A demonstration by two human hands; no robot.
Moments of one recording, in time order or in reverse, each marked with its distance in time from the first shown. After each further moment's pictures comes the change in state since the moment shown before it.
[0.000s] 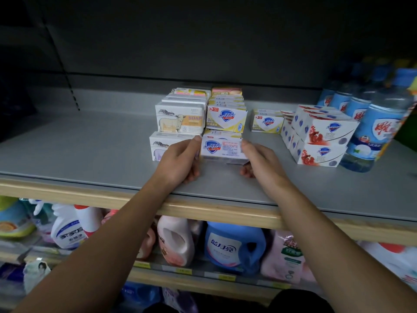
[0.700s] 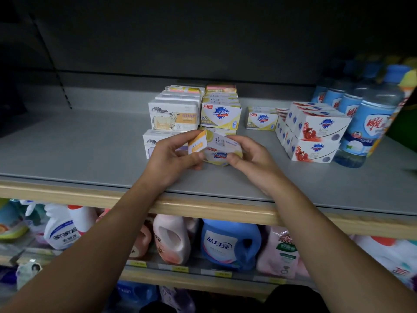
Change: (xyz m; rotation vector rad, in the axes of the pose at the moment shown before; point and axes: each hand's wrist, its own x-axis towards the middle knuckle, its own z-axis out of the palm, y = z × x) left_hand -0.008 0.006 0.000 -0.196 -0.069 0.230; right_hand 0.002 0.012 -0.004 0.048 -0.165 -0.211
